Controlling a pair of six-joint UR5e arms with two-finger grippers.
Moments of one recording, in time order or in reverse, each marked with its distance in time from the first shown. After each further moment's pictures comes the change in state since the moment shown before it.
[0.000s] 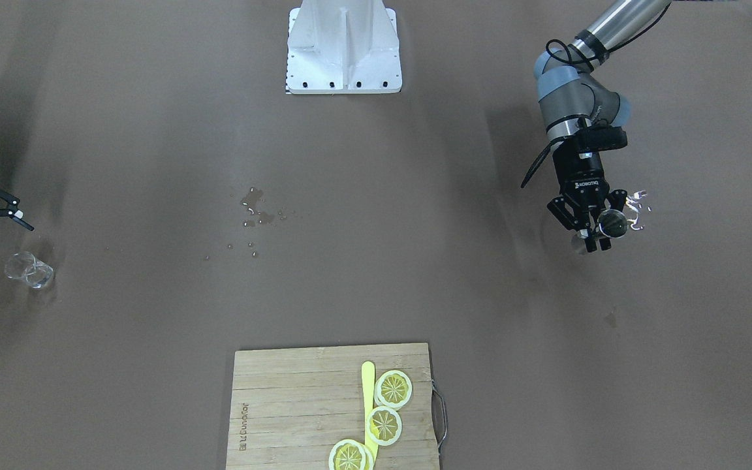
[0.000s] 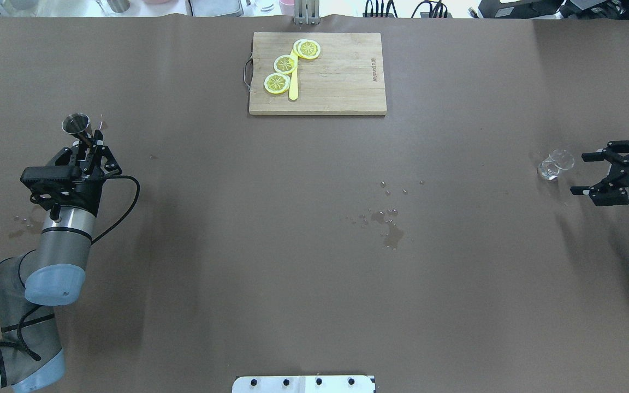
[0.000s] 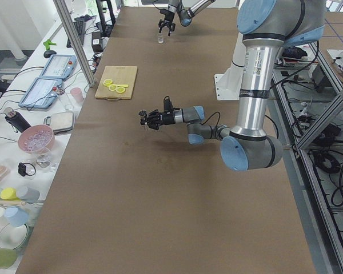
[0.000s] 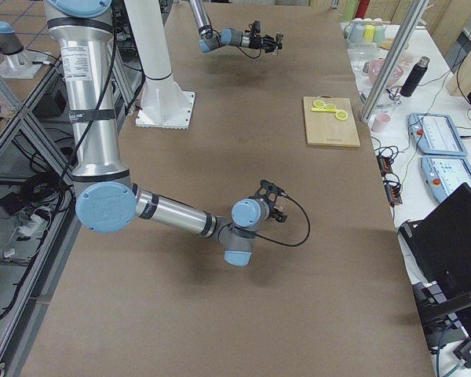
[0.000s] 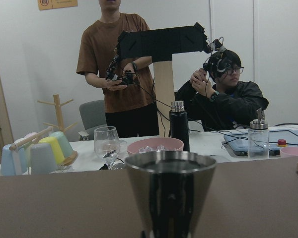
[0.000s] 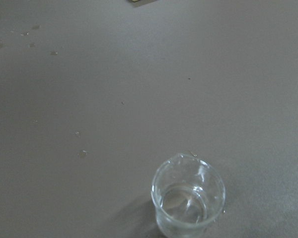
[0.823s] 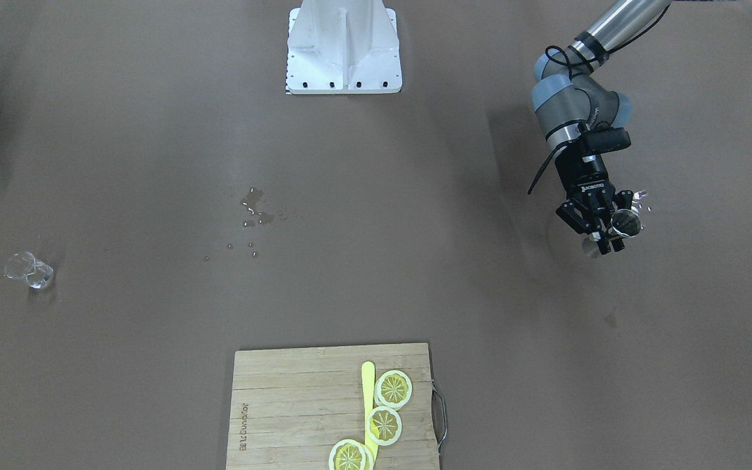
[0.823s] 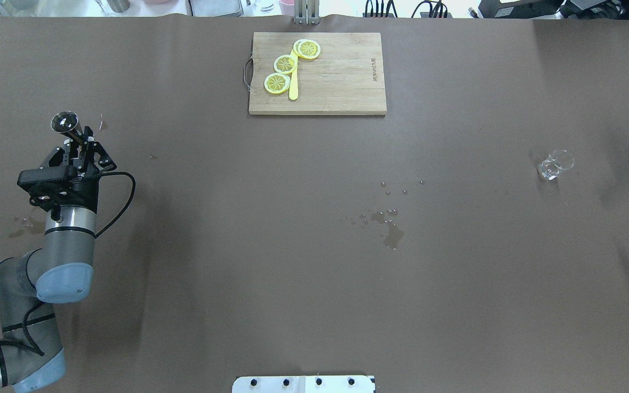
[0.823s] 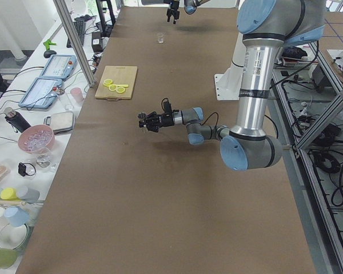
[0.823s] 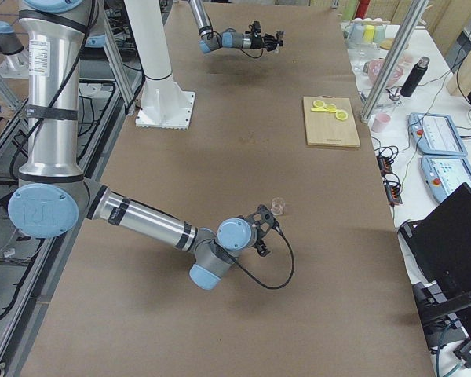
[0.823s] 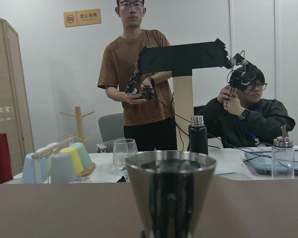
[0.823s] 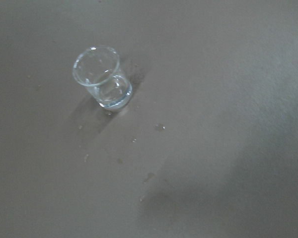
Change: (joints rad) left arm -0.001 -0.002 0.006 0.157 0.085 -0.187; right arm 0.198 -0.167 0.187 -0.512 0.153 0.007
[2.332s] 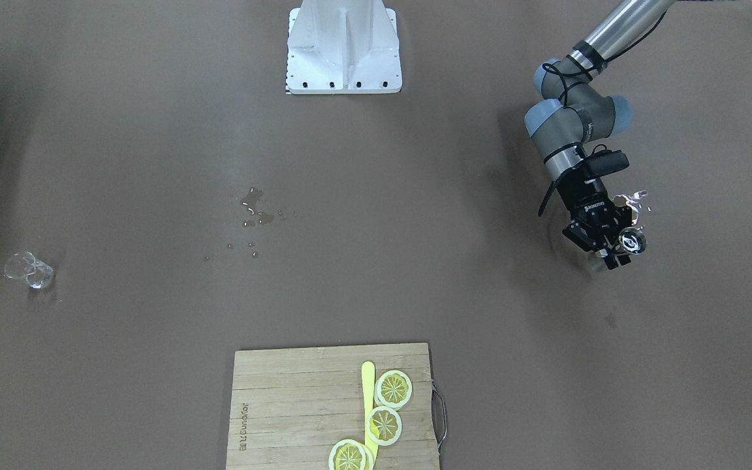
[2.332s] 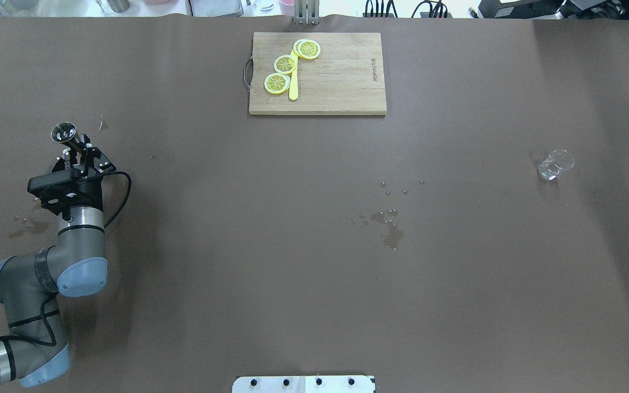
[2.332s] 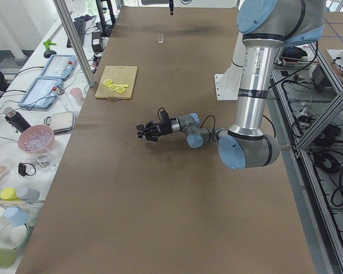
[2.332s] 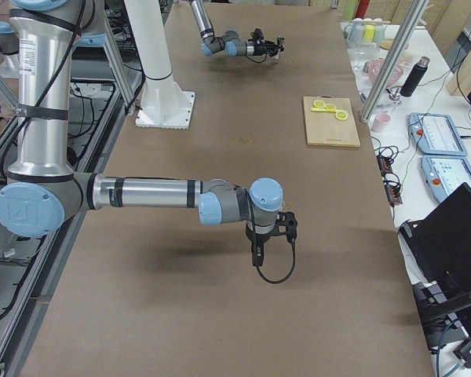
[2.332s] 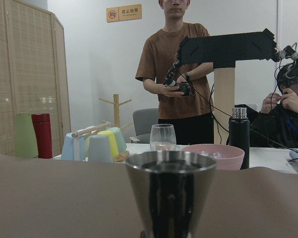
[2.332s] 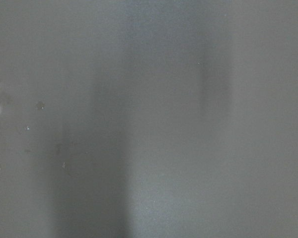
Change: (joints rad) left arm -0.007 -0.029 0.076 0.243 -0.002 -0.302; right arm 0.106 -0.010 0.393 -1.070 -0.166 -0.066
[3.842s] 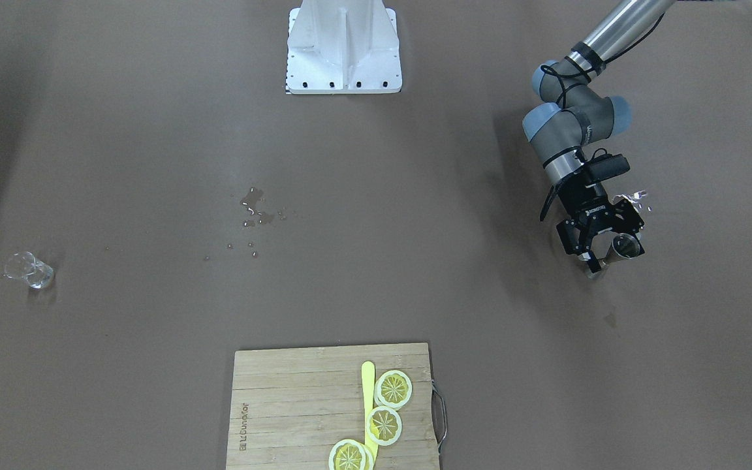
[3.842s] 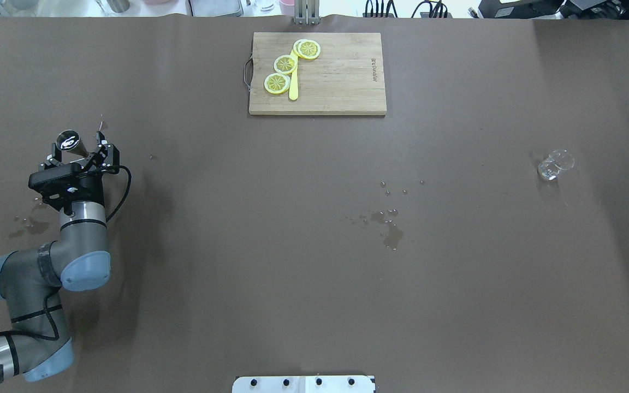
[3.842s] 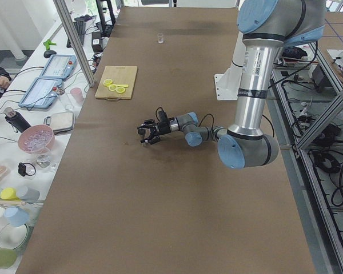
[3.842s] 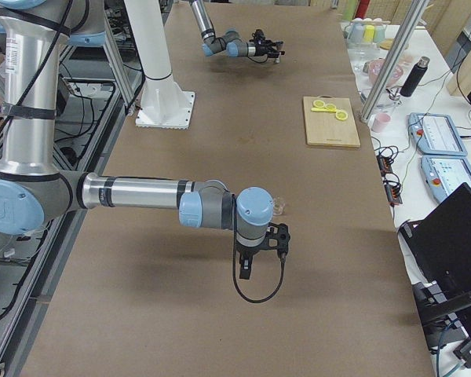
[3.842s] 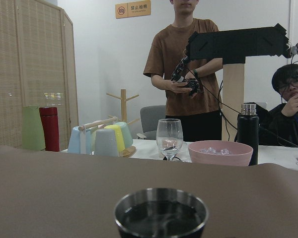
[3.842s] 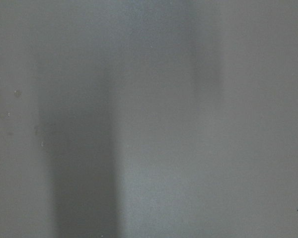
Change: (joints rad) left arm -0.020 -0.009 -0.012 0.051 -0.014 -0.041; right arm 0.129 -0.034 0.065 -0.158 0.003 -0.126
